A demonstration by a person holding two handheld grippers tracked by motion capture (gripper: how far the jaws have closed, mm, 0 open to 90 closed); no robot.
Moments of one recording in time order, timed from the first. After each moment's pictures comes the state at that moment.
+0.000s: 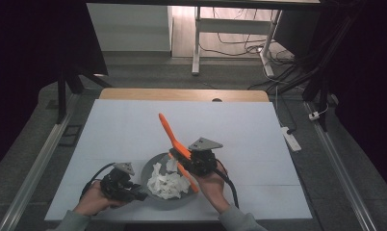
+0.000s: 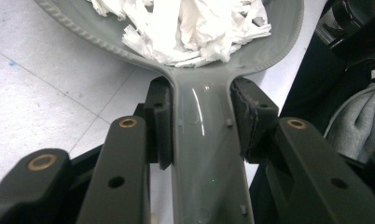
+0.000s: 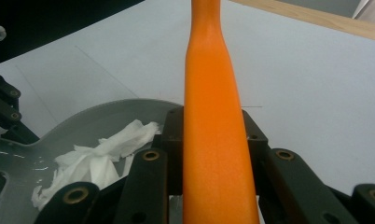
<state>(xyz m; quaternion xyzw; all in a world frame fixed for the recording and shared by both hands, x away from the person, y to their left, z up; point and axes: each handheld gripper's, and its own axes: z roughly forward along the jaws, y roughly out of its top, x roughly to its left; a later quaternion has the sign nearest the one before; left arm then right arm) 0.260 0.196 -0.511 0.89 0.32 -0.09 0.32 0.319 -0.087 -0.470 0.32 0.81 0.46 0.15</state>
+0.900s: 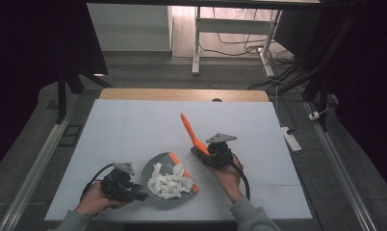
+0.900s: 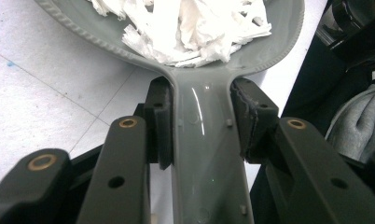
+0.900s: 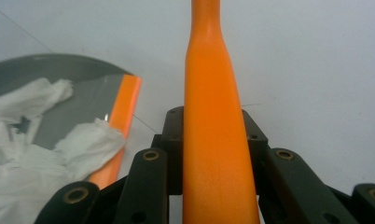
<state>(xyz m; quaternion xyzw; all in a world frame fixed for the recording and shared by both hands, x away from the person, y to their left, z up) 0.260 0.196 -0.513 0.89 0.32 -0.09 0.32 0.358 -0.131 -0.496 0.37 0.83 0.39 0.15</state>
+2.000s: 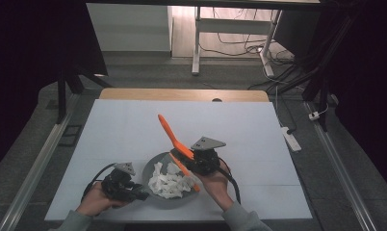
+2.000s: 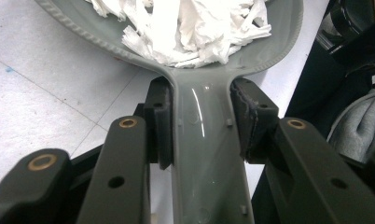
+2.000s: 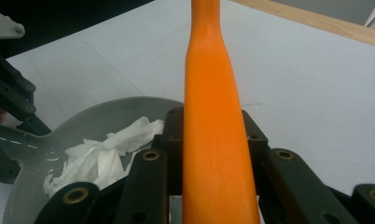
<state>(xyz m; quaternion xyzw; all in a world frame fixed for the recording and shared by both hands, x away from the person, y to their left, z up) 0.260 0.195 -0.515 0.88 0.32 -0.08 0.33 0.321 -0.095 -0.466 0.30 0.82 0.47 0.14</state>
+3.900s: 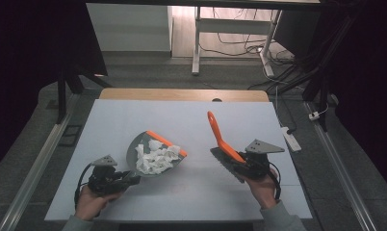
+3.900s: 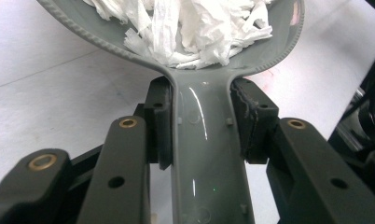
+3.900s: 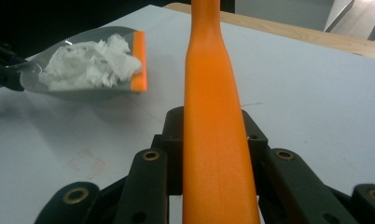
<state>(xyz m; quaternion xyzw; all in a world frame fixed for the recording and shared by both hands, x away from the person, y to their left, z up) 0.243 0.224 -0.499 0.78 0.47 0.02 0.42 0.311 -0.227 -0.449 0.33 0.79 0.49 0.15</state>
